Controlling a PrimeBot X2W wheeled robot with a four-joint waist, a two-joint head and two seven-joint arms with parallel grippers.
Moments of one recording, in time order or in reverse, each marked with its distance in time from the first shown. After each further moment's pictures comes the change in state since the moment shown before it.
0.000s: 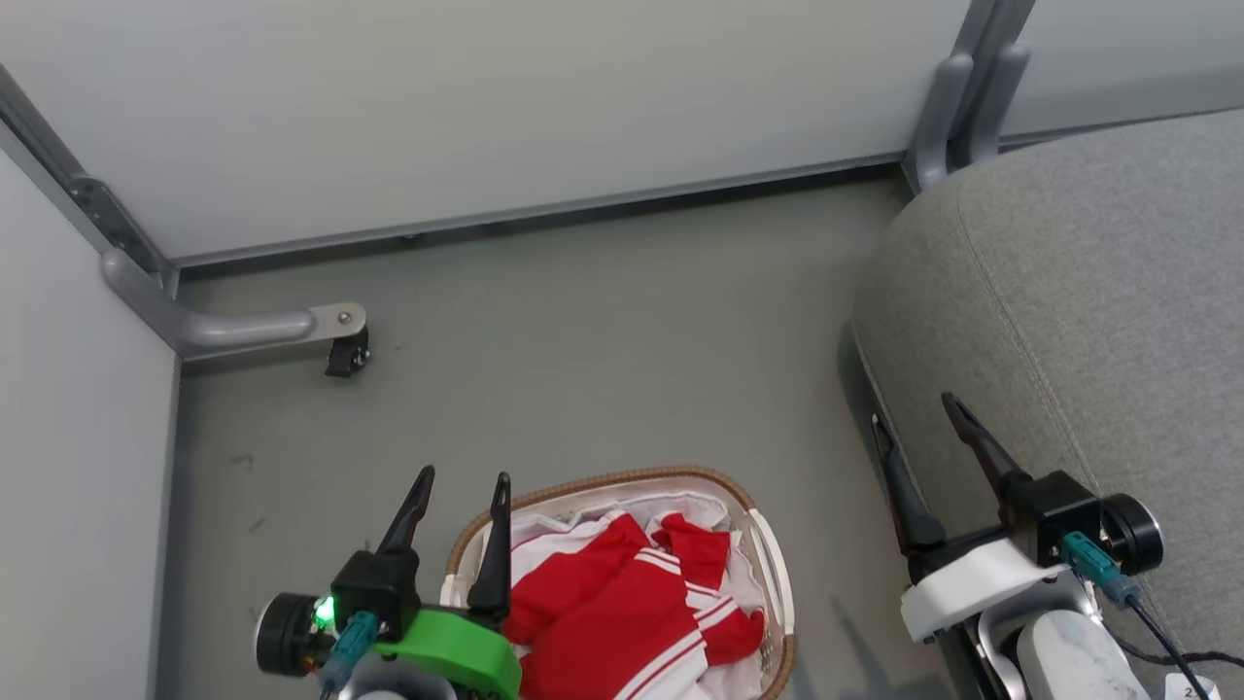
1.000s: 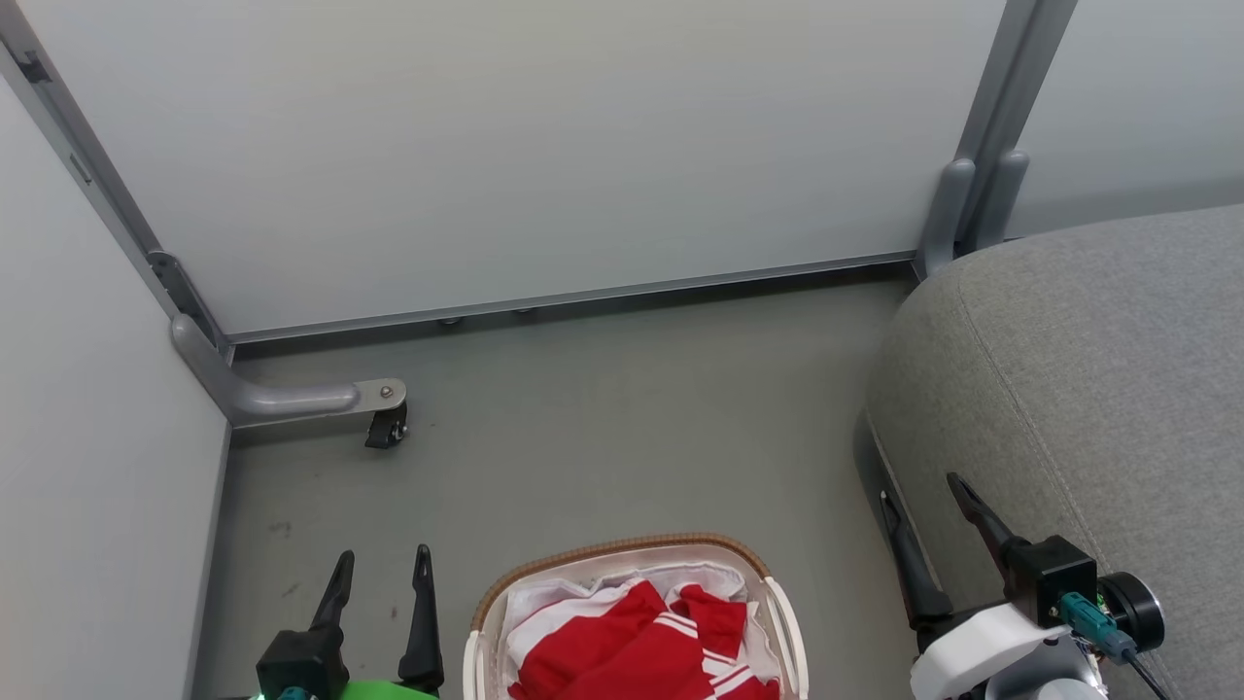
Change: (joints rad) left arm 0.122 -0.001 0.125 -0.007 -0.013 0.026 0.000; right arm 0.085 0.000 -0.007 0.052 0.020 0.000 0.001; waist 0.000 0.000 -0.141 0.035
